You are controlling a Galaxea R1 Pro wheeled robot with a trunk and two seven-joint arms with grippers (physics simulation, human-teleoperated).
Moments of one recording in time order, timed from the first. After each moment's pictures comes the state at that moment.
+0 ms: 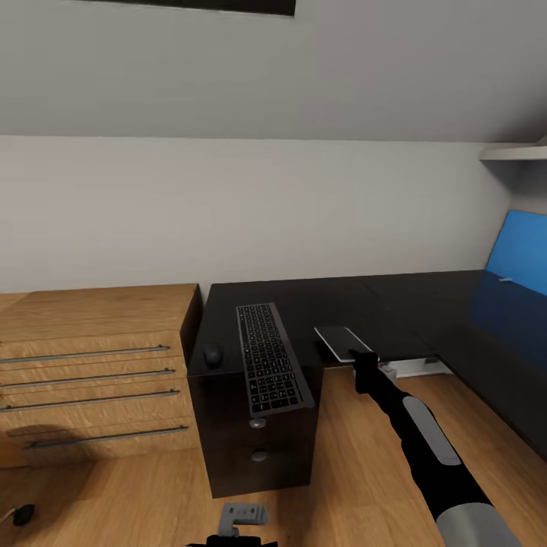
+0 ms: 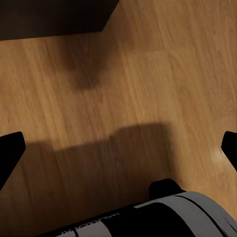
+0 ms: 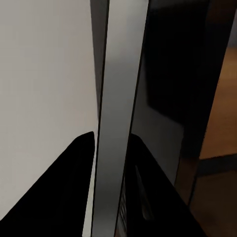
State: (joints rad) left arm 0.04 -0.04 -0.42 -1.47 0.50 0.76 0.24; right arm -0.51 -0.06 0.04 -1.10 -1.66 0.17 -0.18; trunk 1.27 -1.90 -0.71
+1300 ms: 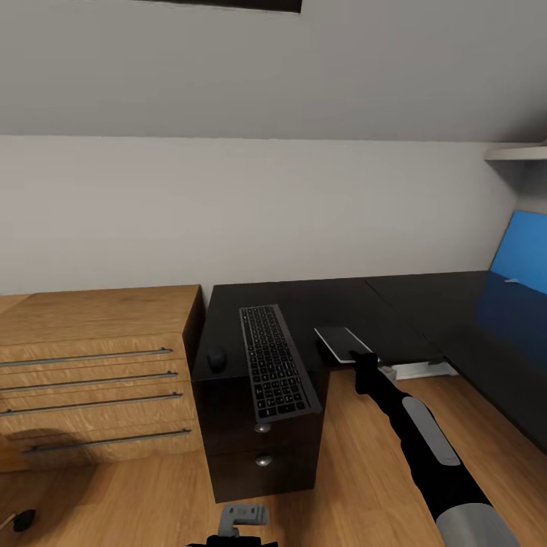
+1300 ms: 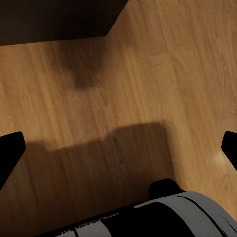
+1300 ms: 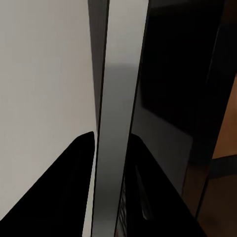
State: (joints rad) left arm 0.04 -0.04 -0.42 -1.47 0.50 0.76 0.25; right arm -0.51 -0.06 0.04 -1.10 -1.66 0.17 -0.19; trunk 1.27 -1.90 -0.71
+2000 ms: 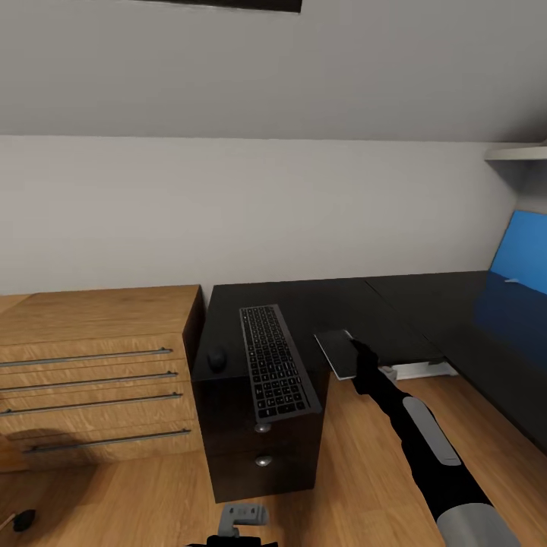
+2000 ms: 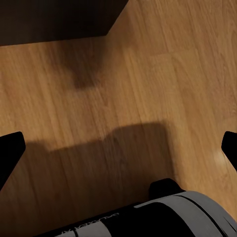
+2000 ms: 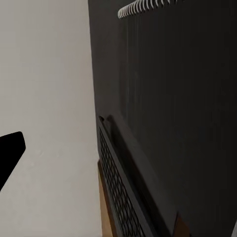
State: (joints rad) left arm 0.04 -0.04 -0.42 -1.47 0.50 0.76 0.25; right arm -0.51 -0.06 0.04 -1.10 -1.65 0.17 -0.19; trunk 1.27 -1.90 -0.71
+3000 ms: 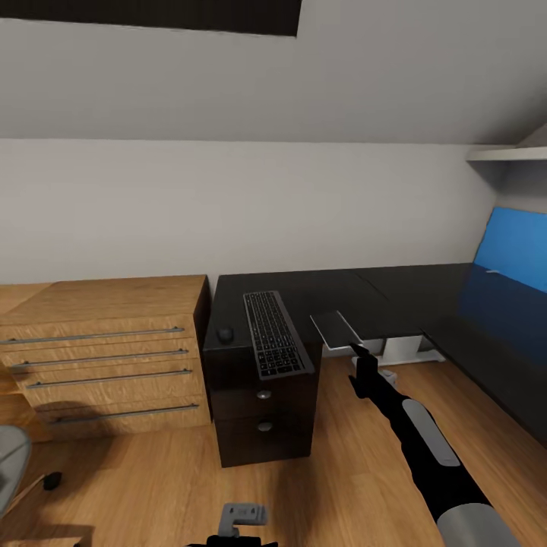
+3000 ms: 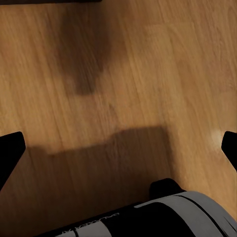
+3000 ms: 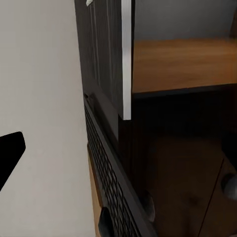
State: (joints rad) left arm 0.04 -0.04 -0.42 -1.47 0.50 0.76 0.25; right arm -0.51 -0.07 0.04 -1.07 -1.65 0.17 -0.19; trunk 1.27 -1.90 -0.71
